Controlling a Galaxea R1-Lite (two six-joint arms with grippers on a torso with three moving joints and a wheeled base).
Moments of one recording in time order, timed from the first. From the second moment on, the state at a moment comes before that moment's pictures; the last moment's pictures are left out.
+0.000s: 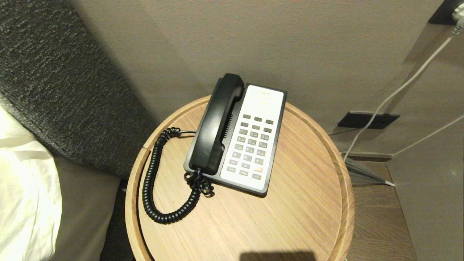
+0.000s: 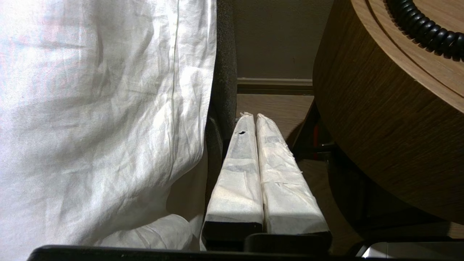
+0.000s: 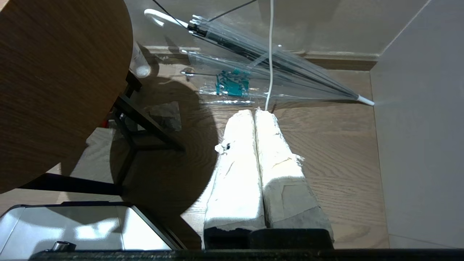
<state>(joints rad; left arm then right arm) 0.00 0.00 0.00 -0.10 -0.02 0.07 -0.01 0.00 -0.03 0.07 0.01 0.00</state>
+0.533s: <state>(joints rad) 0.00 0.00 0.00 -0.10 -0.02 0.06 -0.01 0.00 -0.03 0.07 0.01 0.00</state>
